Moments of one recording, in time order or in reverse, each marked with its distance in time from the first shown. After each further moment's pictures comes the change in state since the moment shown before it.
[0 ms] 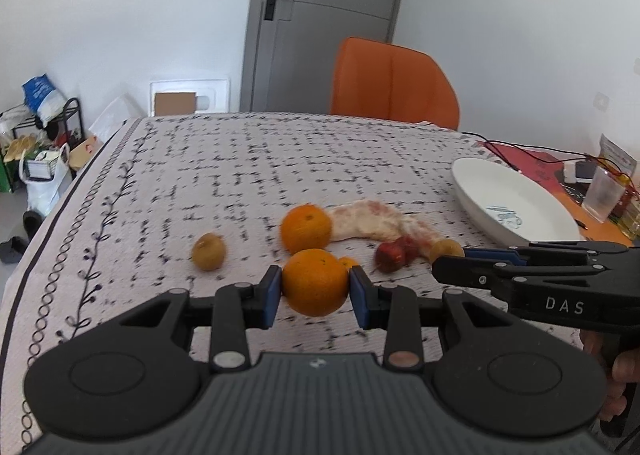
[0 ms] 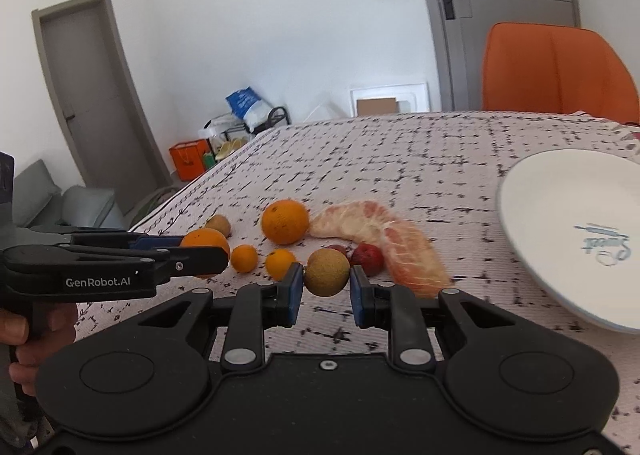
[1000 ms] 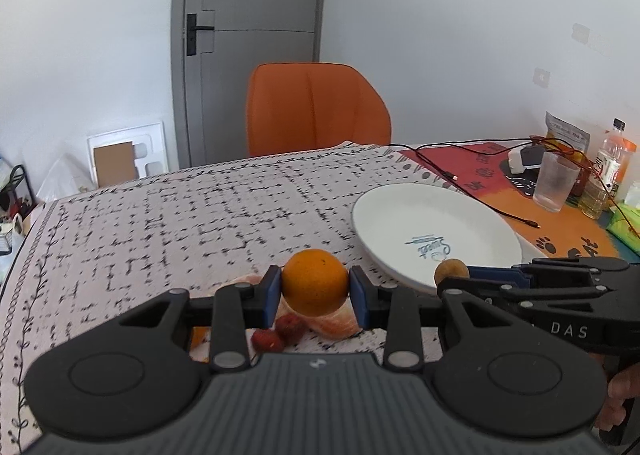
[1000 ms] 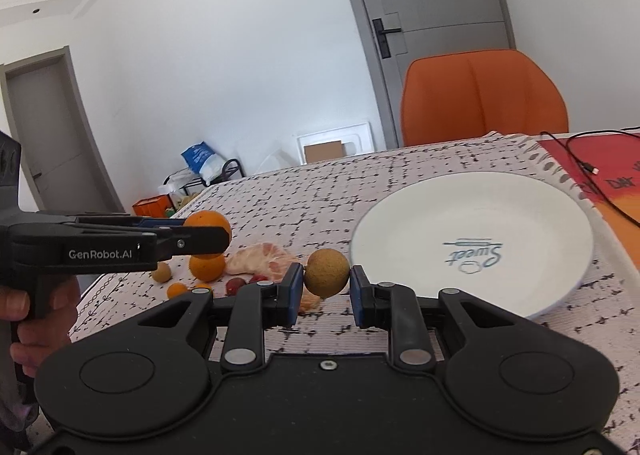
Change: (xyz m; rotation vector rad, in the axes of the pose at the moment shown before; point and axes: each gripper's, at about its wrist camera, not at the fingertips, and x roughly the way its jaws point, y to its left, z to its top) left arm 0.025 -0.085 0.043 0.179 -0.052 -0.114; right arm -0.062 -0.065 -0.008 0.096 -0.143 -0.107
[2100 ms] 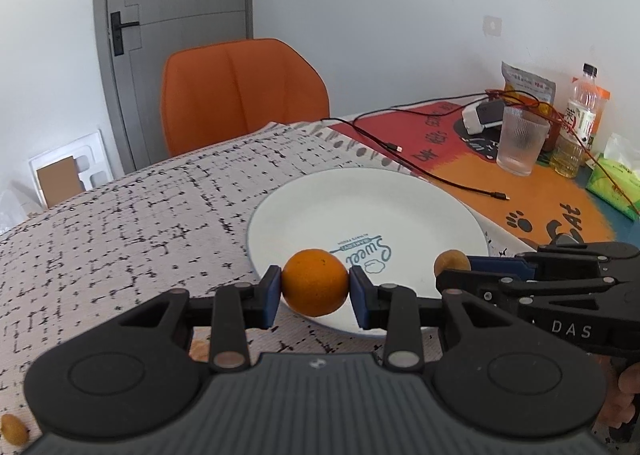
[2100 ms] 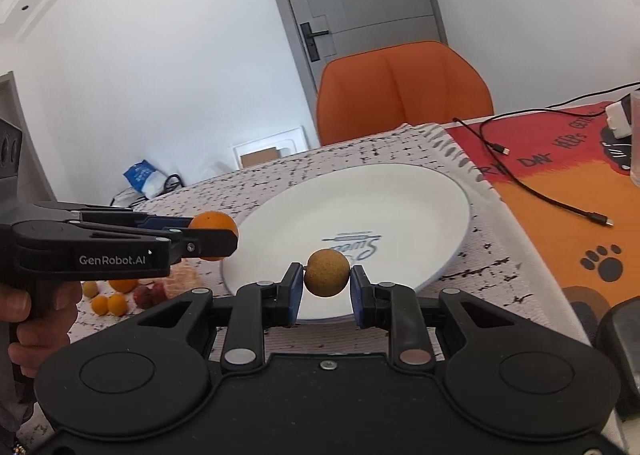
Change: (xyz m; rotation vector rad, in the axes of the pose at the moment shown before) left arm 0.074 -0.069 0.021 0.138 0.079 -0.118; right arm -0.020 -0.061 -0.008 0.094 -0.016 -0.164
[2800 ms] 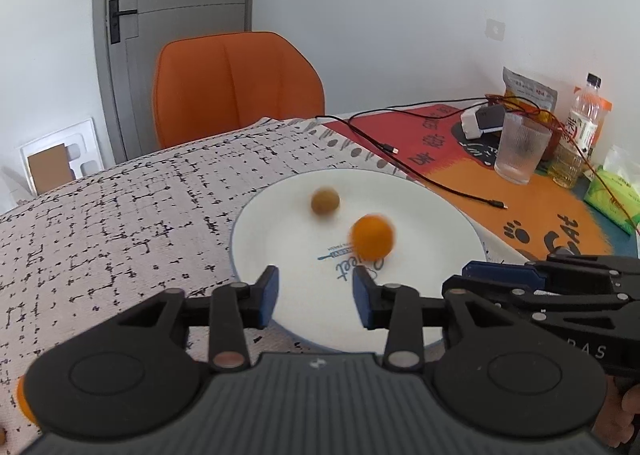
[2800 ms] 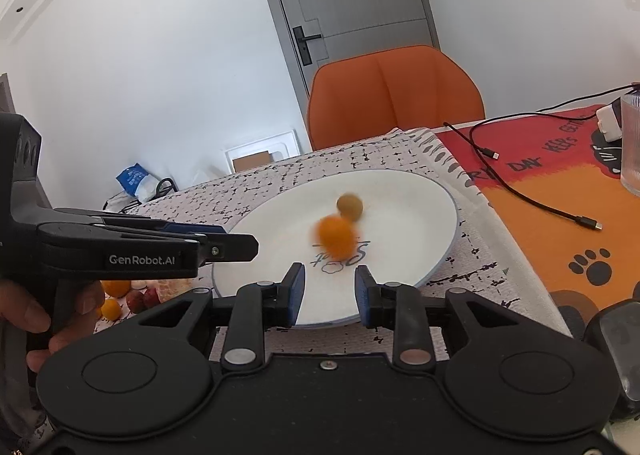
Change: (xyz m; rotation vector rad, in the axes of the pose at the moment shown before) left arm 0.010 0.003 0.005 -0.050 0.002 -0.022; right arm -0.004 -0.001 0.003 0.001 -0.011 -0.017
